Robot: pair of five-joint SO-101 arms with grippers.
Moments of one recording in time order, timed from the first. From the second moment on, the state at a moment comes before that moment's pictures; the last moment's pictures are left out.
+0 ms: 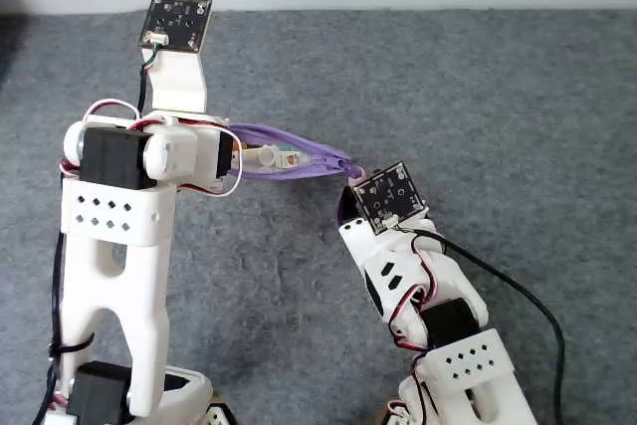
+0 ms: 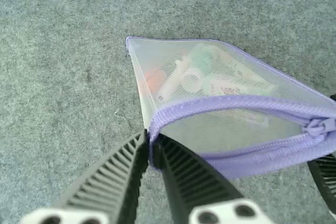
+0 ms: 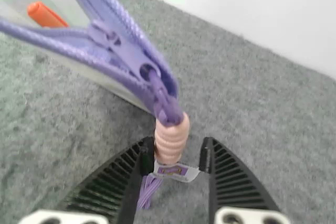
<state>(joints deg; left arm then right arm) 6.9 -15.5 -8.9 98.1 11.4 -22.1 -66.3 73.3 27.4 11.6</state>
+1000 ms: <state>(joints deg) 6.8 -15.5 -8.9 98.1 11.4 -24.4 -66.3 73.3 25.7 11.6</state>
